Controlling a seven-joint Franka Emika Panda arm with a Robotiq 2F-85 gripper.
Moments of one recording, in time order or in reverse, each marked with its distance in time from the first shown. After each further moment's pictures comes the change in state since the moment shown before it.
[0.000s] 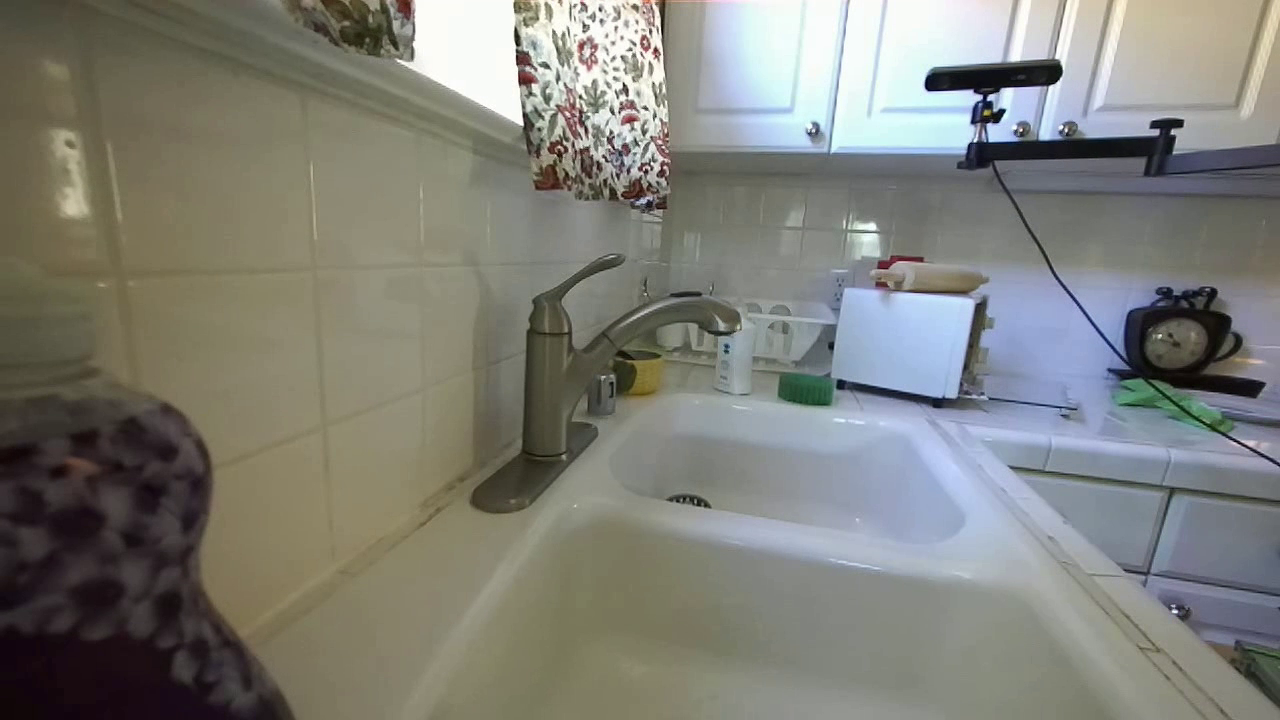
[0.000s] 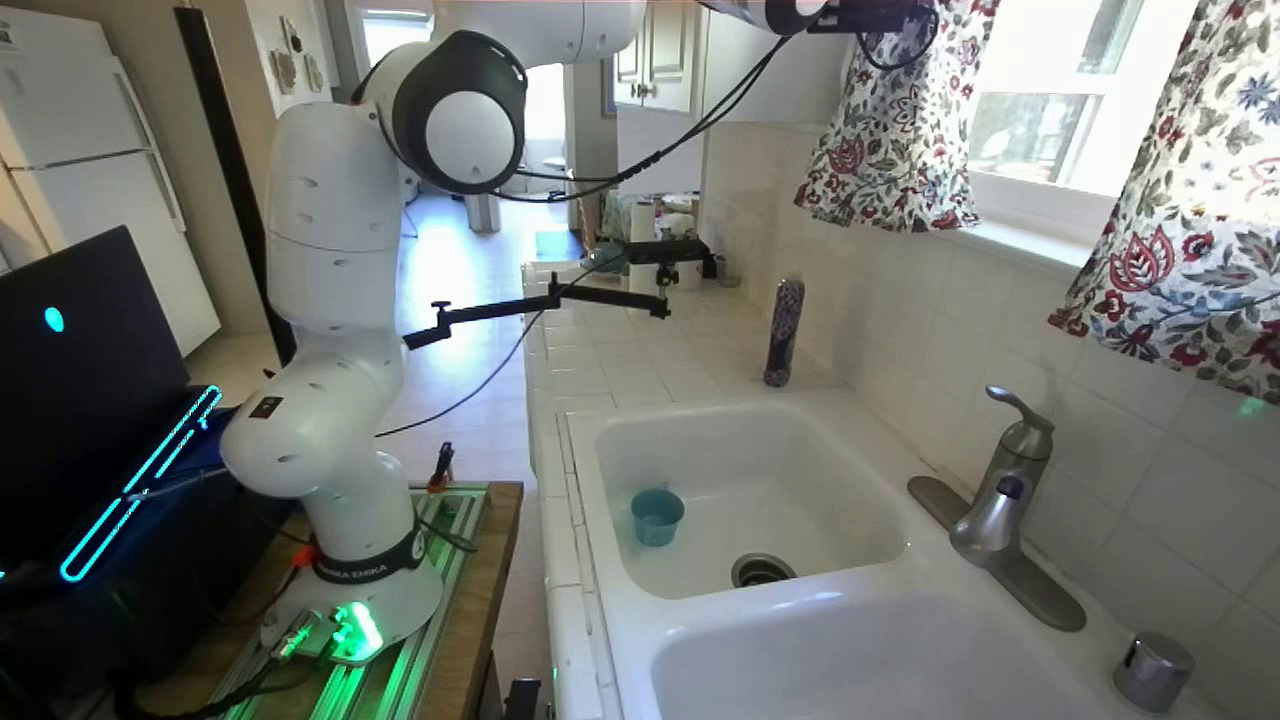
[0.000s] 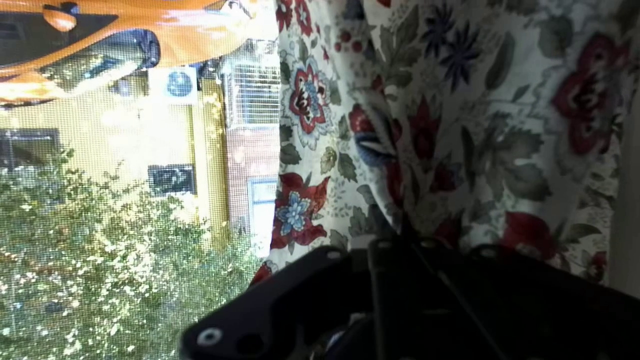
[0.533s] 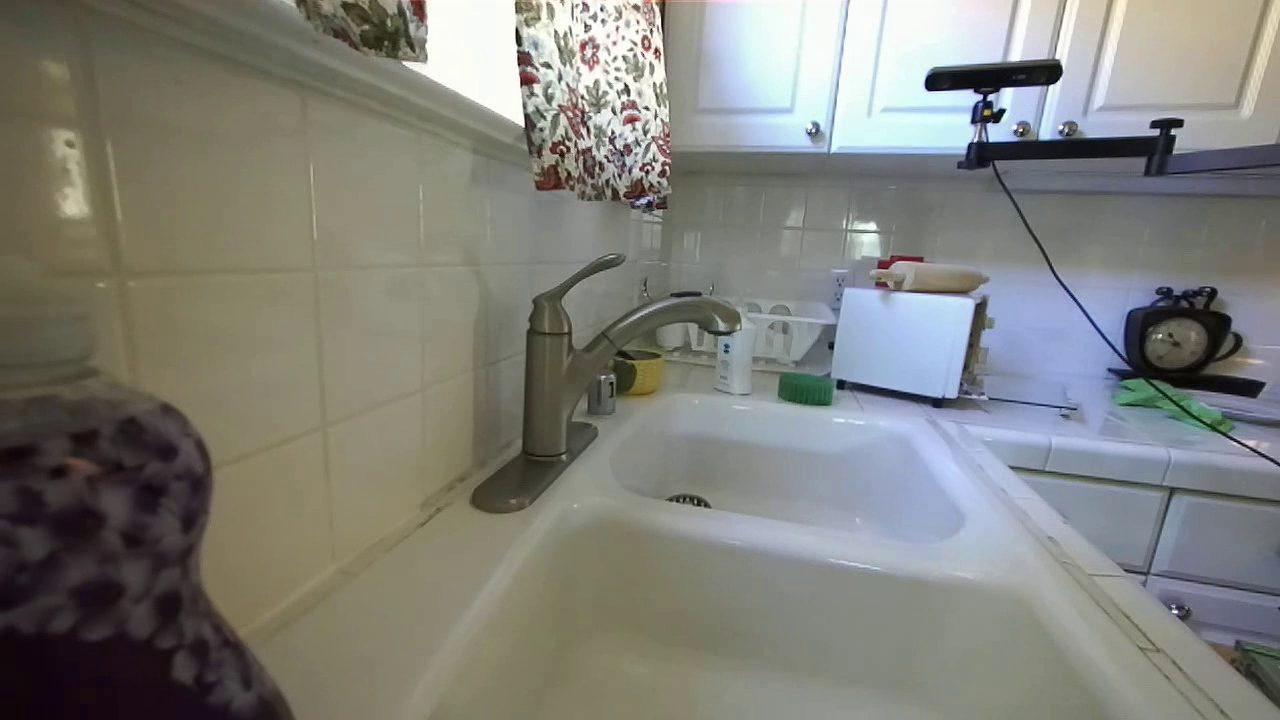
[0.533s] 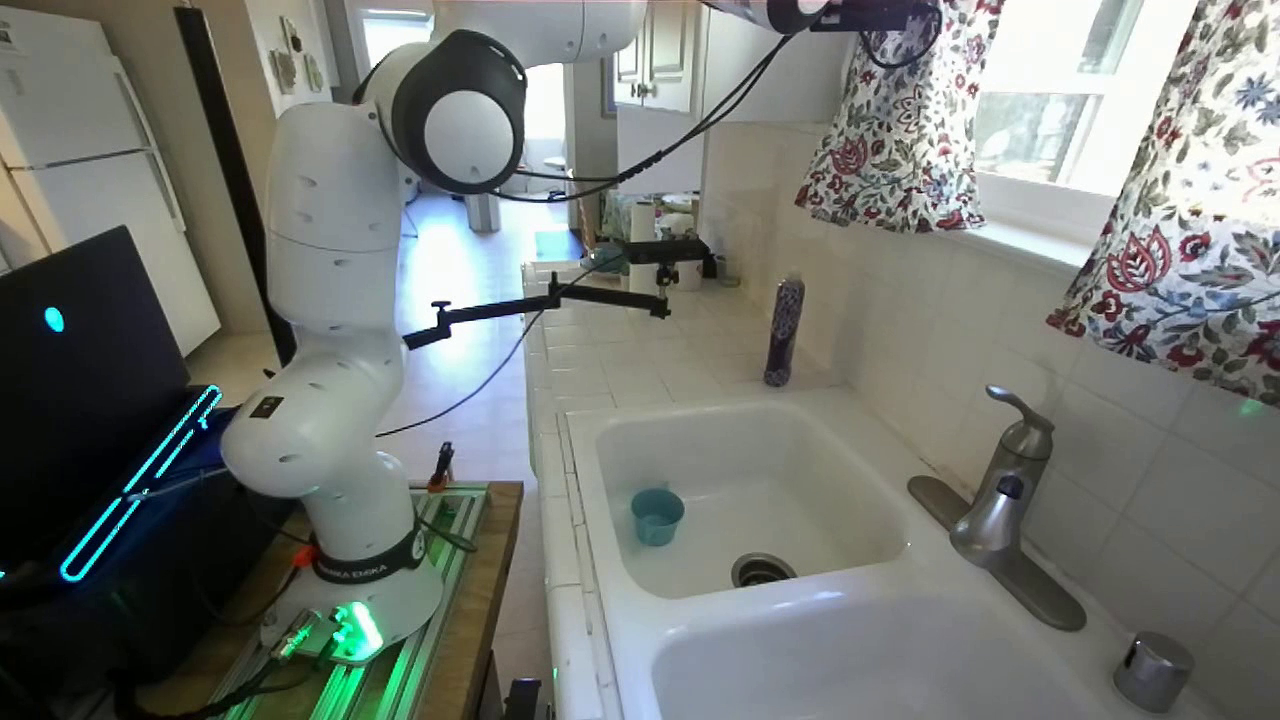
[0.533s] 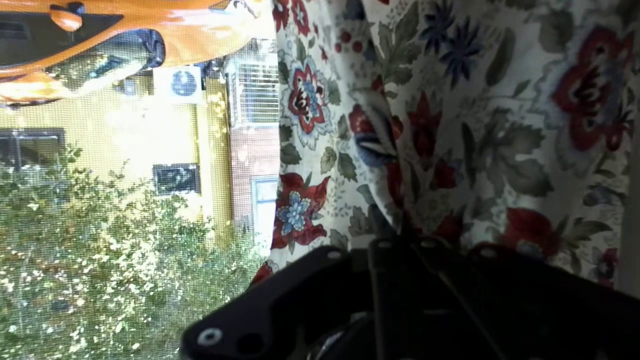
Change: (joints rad) arm 0.005 0.000 -0.013 0.004 0.000 0.000 0.003
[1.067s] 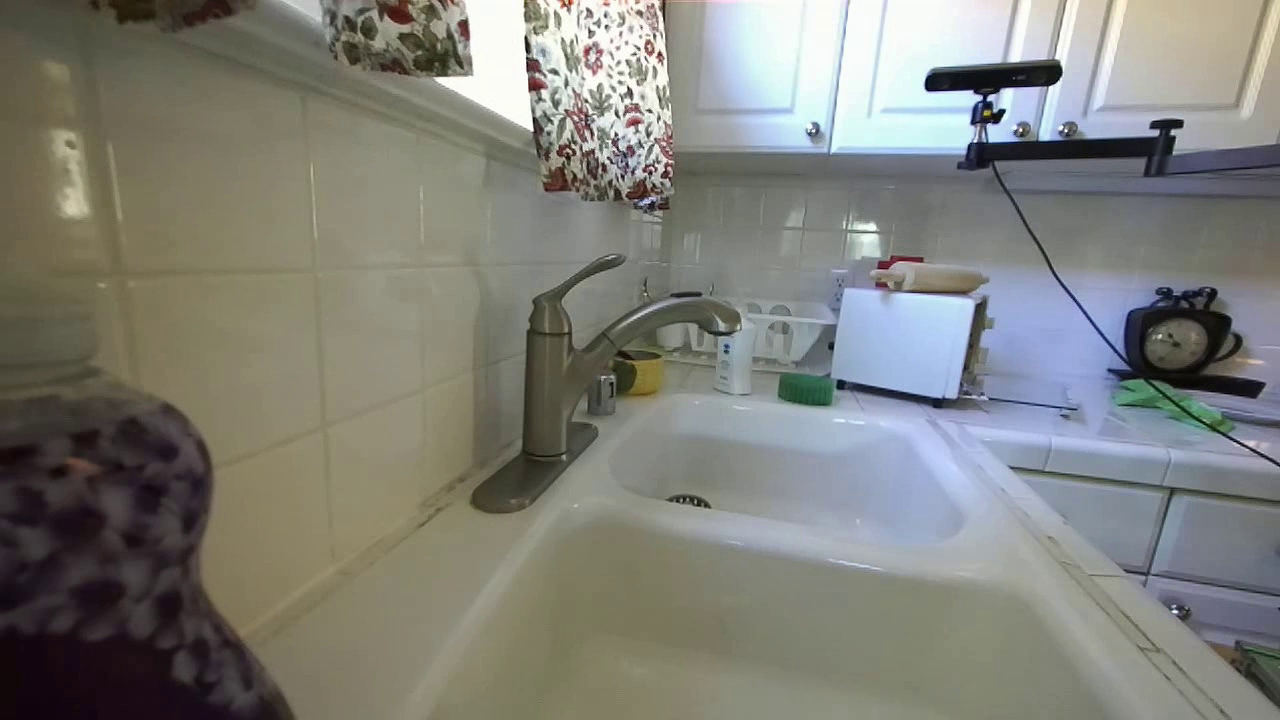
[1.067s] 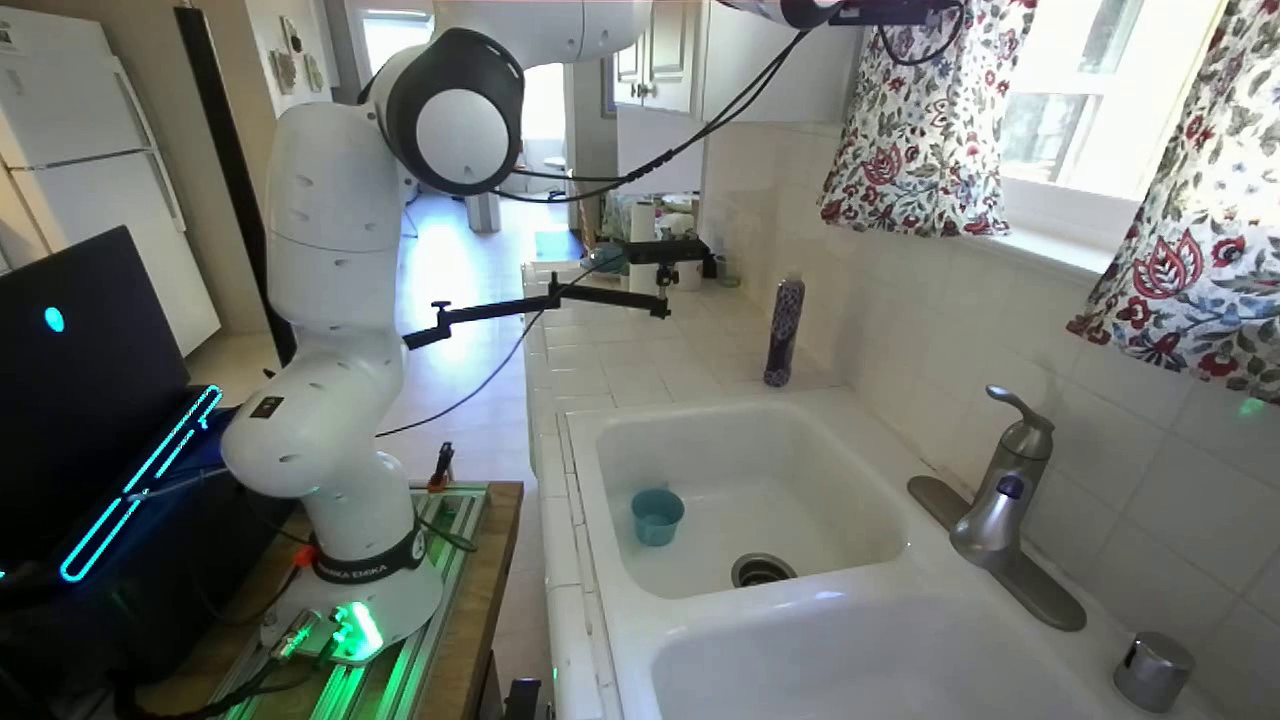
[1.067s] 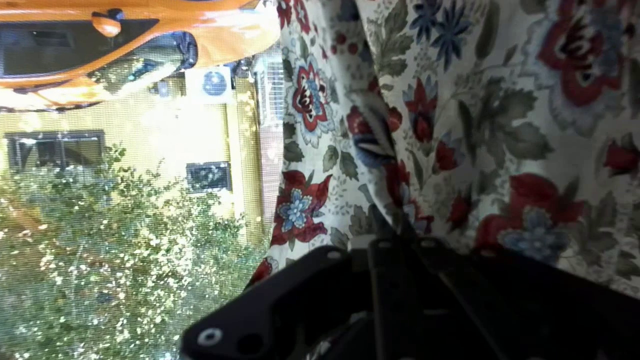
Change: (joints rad) arm 0.002 0.000 -0.064 0.015 -0.004 0.001 0.040
